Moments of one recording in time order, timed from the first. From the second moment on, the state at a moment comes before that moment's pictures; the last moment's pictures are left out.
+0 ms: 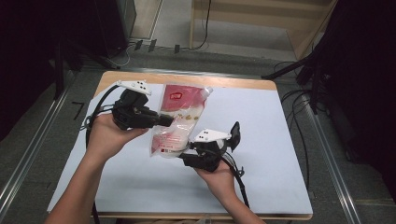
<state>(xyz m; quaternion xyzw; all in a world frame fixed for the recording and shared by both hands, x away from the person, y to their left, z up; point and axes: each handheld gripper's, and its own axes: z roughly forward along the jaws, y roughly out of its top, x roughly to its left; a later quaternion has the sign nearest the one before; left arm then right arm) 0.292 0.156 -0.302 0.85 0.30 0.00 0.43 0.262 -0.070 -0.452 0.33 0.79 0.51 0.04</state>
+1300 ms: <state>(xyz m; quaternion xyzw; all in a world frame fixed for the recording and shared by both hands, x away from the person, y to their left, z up) 0.361 0.193 -0.383 0.81 0.41 0.06 0.42 0.267 -0.087 -0.447 0.29 0.82 0.49 0.02</state>
